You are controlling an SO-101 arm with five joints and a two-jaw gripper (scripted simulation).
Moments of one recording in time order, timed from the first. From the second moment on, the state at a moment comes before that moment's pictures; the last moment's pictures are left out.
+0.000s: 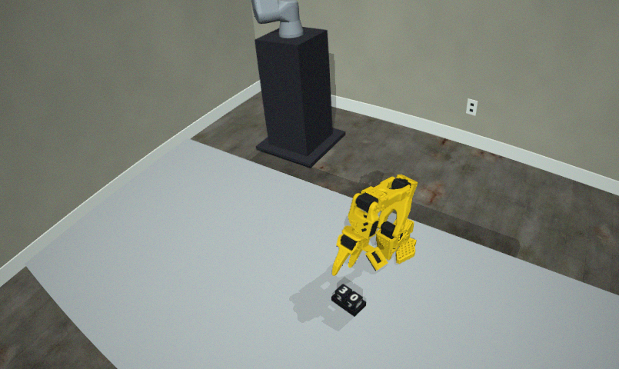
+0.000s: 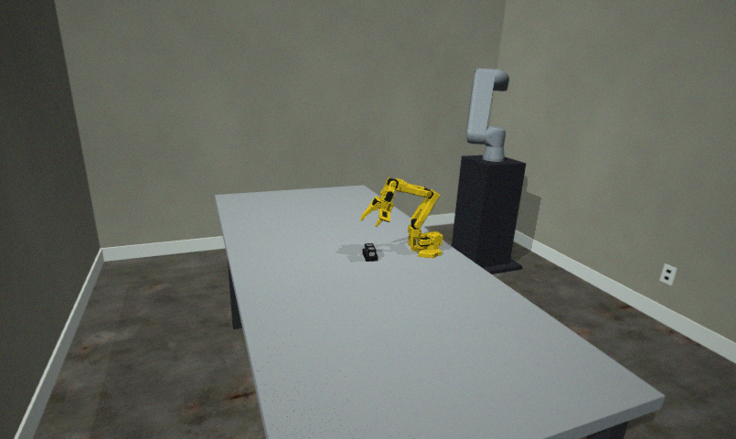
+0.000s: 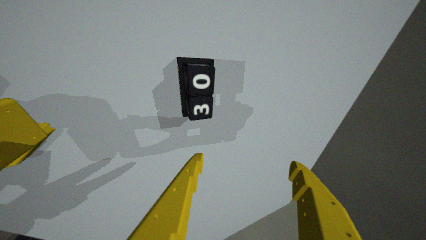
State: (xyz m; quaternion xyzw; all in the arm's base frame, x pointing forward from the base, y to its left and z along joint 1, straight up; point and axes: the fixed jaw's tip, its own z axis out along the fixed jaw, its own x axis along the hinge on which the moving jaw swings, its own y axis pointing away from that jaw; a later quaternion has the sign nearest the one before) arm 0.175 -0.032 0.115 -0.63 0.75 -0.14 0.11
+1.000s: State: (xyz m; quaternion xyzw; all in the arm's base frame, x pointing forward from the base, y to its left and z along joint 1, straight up) arm 0.164 -0.030 0.064 -0.64 0.76 0.00 0.00
